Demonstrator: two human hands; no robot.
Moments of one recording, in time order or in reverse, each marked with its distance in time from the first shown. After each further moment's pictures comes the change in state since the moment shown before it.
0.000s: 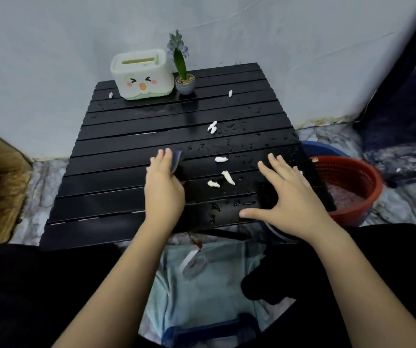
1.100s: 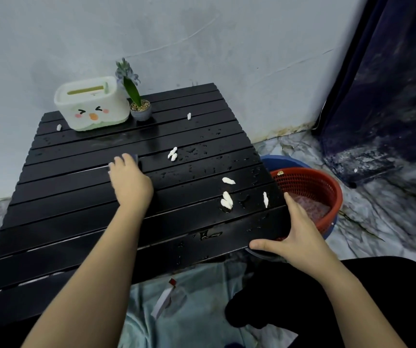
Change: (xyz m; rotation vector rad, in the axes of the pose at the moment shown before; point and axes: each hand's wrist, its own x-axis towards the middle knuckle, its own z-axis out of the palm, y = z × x) left_hand 0.116 0.005 0.063 0.299 0.010 -0.047; right_hand -0.034 0.056 -0.013 0.472 0.124 0.304
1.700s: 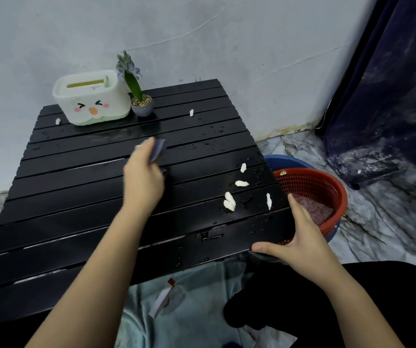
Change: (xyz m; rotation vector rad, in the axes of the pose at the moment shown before) left_hand -0.032 0.033 -0.033 -0.521 -0.034 0.127; right_hand 0.000 0.005 0.004 0.012 -0.018 0.079
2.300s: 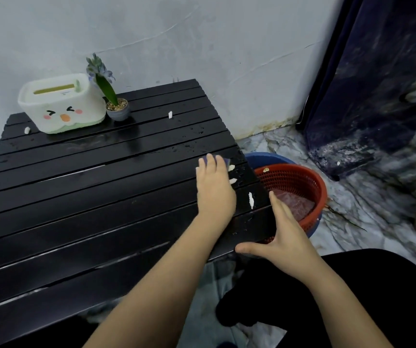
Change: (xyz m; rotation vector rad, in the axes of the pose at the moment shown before) left_hand -0.062 0.084 0.122 0.342 -0.347 0.216; right_hand 0.004 0.002 0.001 -0.079 0.005 0.005
